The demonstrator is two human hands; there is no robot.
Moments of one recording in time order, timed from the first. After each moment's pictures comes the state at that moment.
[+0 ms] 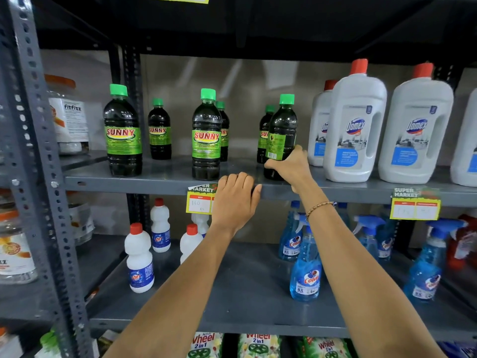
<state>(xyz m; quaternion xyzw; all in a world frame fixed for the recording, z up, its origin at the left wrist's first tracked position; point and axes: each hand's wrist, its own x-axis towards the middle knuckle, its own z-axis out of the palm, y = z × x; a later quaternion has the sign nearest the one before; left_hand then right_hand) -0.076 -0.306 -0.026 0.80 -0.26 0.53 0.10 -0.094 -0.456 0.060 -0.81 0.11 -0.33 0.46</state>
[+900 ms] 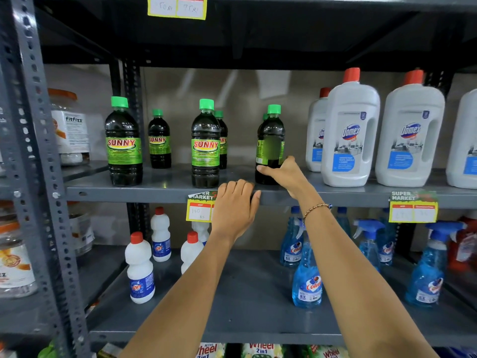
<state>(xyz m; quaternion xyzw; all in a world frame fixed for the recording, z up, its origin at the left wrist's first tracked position) -0.079 -0.305 -0.025 0.80 -0.27 0.53 0.12 -0.090 -0.455 0.058 -0.80 0.06 -0.26 0.53</state>
